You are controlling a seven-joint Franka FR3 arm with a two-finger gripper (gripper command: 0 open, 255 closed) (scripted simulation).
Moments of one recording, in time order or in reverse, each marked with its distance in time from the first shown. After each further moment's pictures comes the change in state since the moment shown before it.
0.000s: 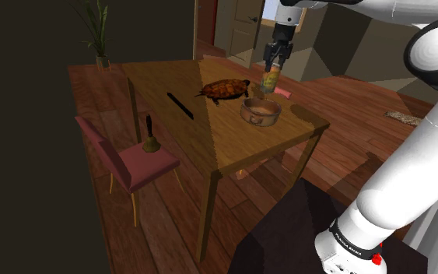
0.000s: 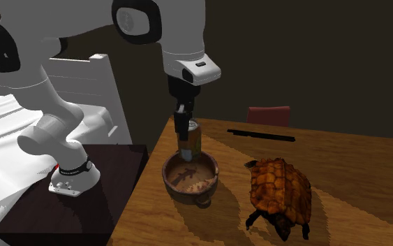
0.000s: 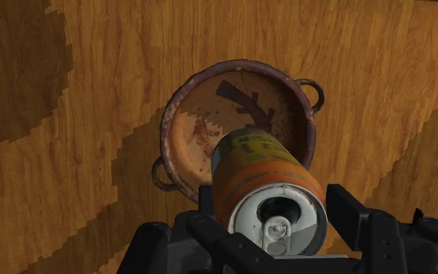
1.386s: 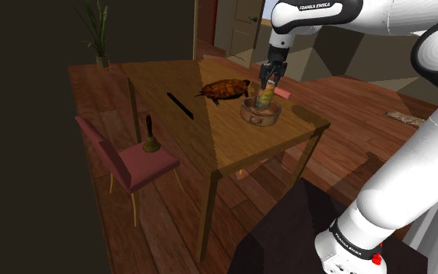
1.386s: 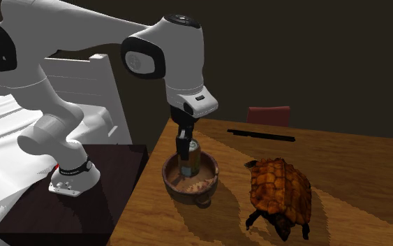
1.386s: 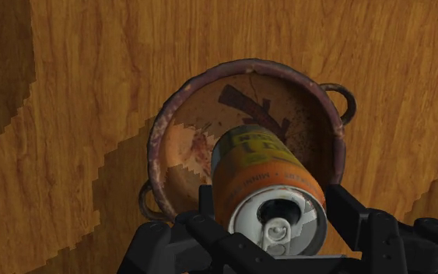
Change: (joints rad) arm 0.001 -0.030 0.001 -0.227 -0.004 0.197 0.004
